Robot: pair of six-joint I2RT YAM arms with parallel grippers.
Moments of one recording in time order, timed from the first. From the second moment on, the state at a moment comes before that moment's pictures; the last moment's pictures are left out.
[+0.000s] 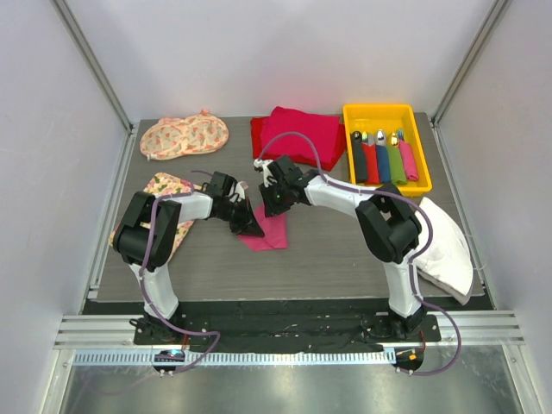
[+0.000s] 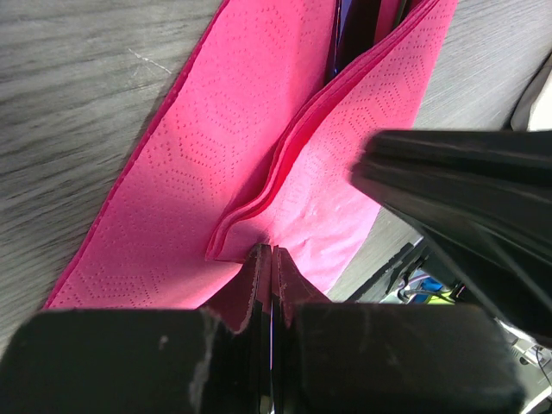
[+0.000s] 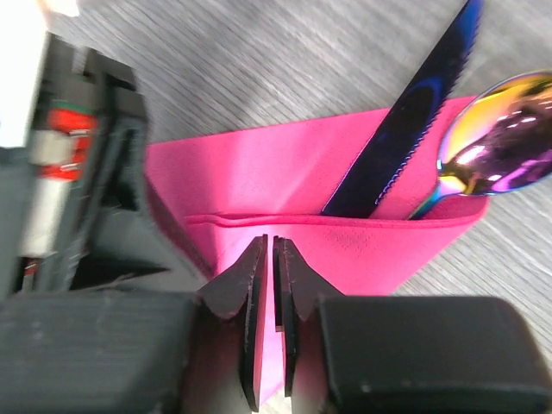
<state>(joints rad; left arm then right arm) -0.35 1.87 0.97 -0.23 0.63 -0.63 0.71 2.04 1.48 -0.36 -0.21 0.18</state>
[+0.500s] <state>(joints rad) -0.35 1.86 0.97 -0.23 0.63 -0.63 0.71 2.09 1.44 -0.29 -0.20 0.13</state>
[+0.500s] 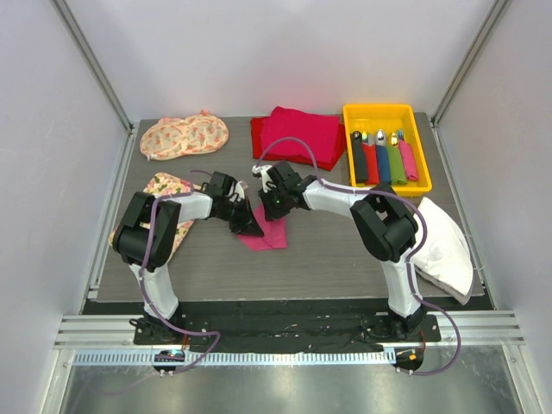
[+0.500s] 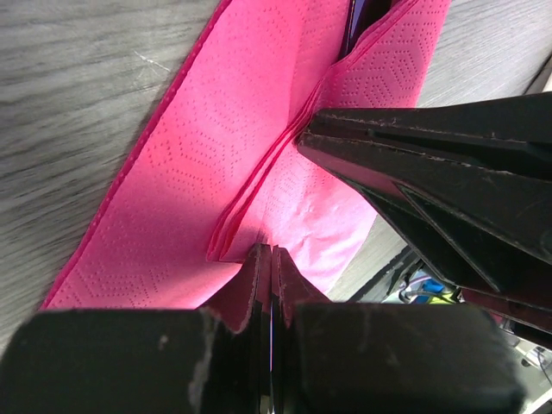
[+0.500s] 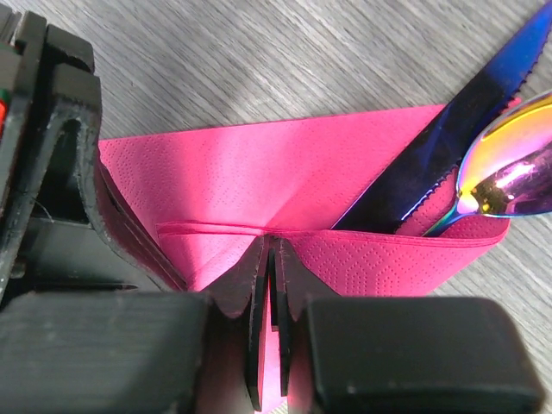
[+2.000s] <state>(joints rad) -0.39 1.90 0.98 -0.14 0.64 -0.71 0.68 2.01 1.45 -0.33 -0.26 0.21</state>
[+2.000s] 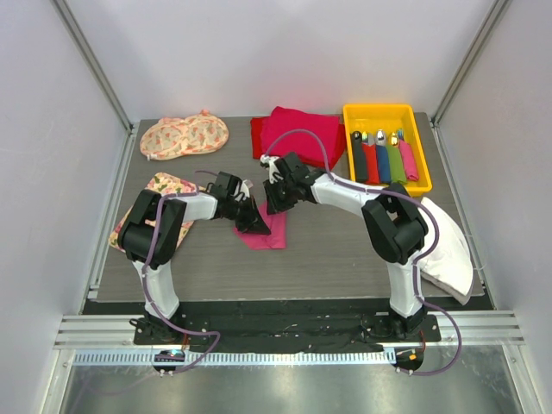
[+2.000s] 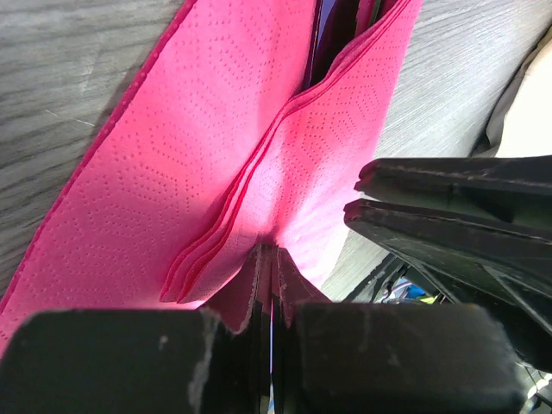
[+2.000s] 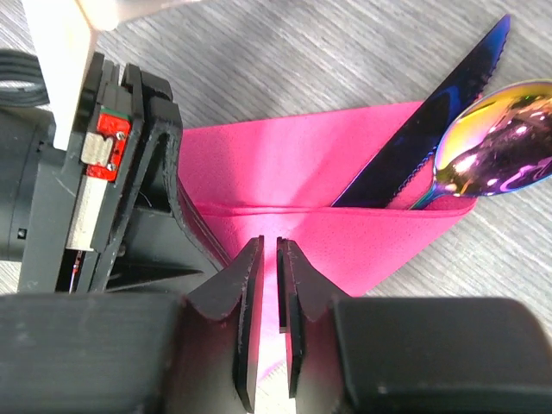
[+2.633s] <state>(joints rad) -0.39 1.88 0.96 -0.11 0.65 -0.70 0.68 2.07 1.39 -0.23 -0.27 0.16</state>
